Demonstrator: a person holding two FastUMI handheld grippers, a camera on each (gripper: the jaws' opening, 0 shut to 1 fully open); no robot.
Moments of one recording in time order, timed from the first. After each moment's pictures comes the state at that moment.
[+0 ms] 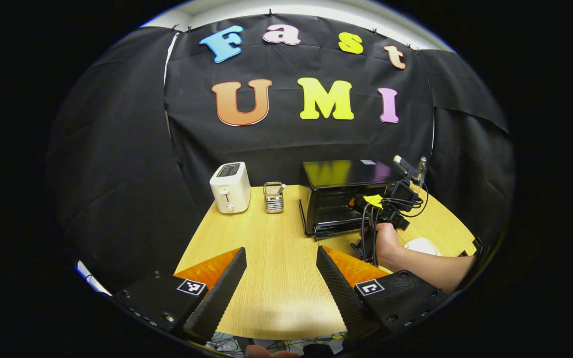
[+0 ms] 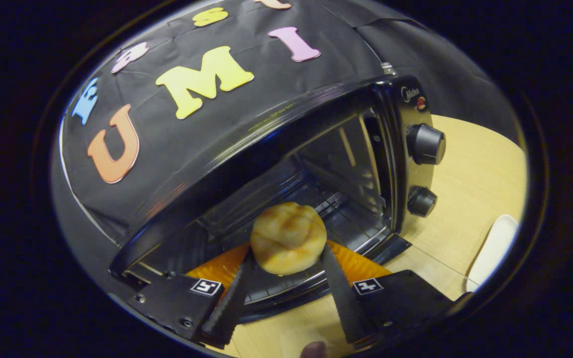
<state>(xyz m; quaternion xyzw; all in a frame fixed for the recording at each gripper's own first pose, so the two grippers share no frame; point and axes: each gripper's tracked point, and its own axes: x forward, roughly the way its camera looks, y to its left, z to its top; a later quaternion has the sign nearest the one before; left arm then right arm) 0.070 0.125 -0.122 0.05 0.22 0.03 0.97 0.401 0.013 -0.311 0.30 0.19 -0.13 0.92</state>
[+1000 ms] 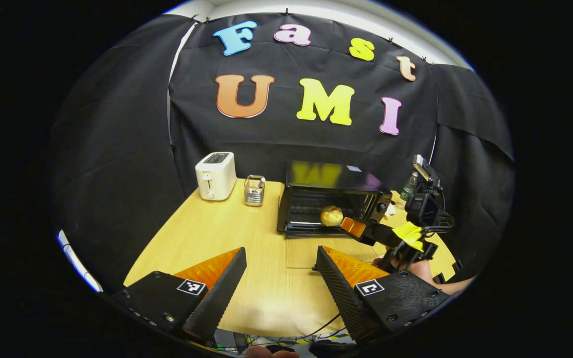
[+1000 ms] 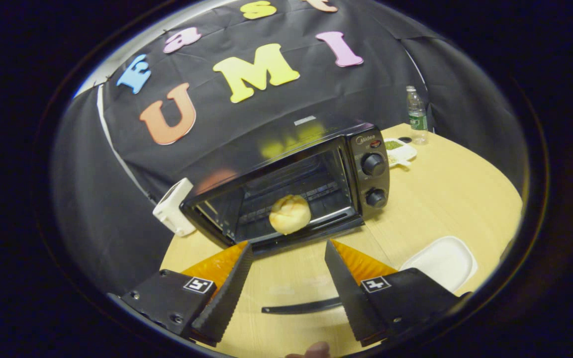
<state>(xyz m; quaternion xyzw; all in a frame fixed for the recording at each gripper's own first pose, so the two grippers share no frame) 0.060 0.039 -0.148 -0.03 0.23 0.03 0.97 0.237 0.012 -0.273 0.20 0.23 0.00 0.95</state>
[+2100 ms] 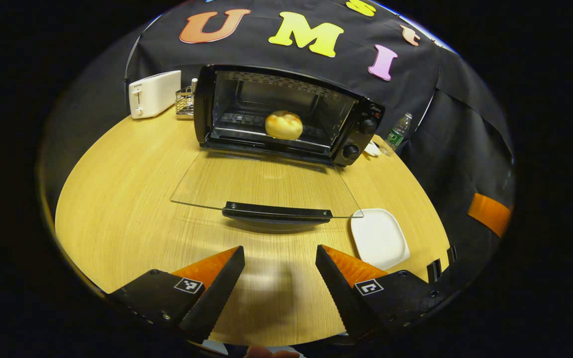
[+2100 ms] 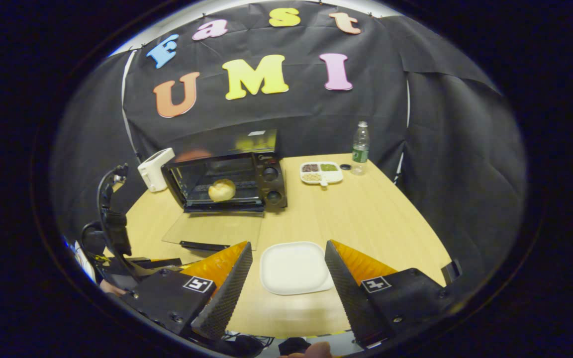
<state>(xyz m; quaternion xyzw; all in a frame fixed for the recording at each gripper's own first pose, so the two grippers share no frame) 0.117 -0.087 -0.342 -0.08 0.39 -0.04 0.92 0.078 -0.182 -0.248 0.05 0.25 -0.06 0.97</state>
